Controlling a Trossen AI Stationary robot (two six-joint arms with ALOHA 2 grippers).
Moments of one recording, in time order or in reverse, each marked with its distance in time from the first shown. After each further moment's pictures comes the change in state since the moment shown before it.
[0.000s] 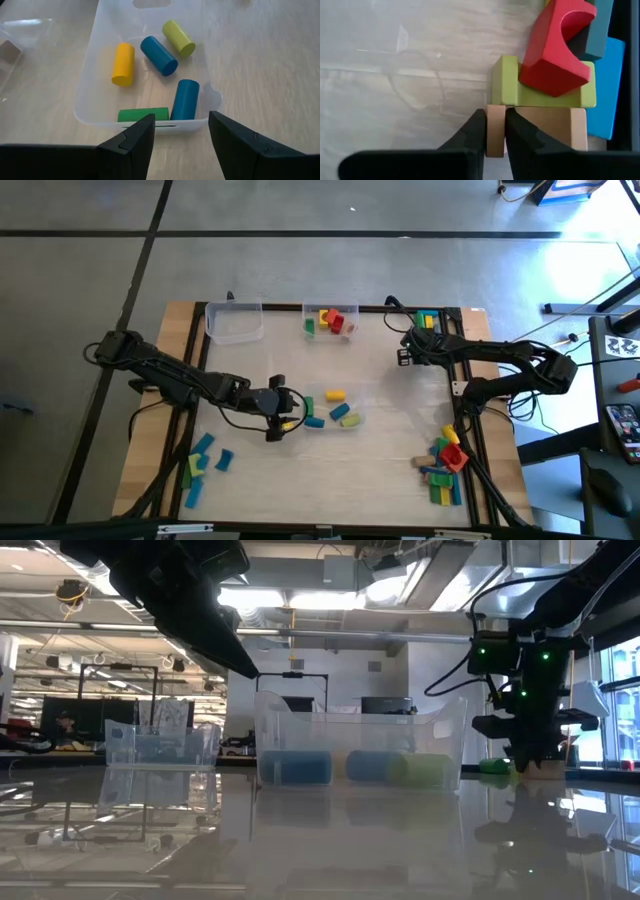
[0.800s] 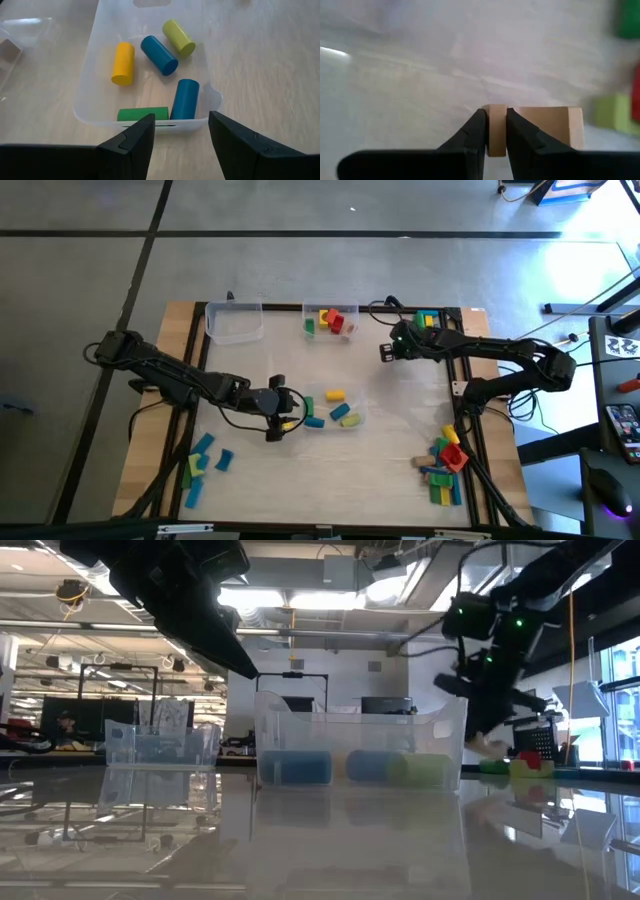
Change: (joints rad) left arm 0.000 0.000 0.000 -0.002 0.000 -0.005; right arm 0.122 0.004 0.183 0.037 -0.117 -0.018
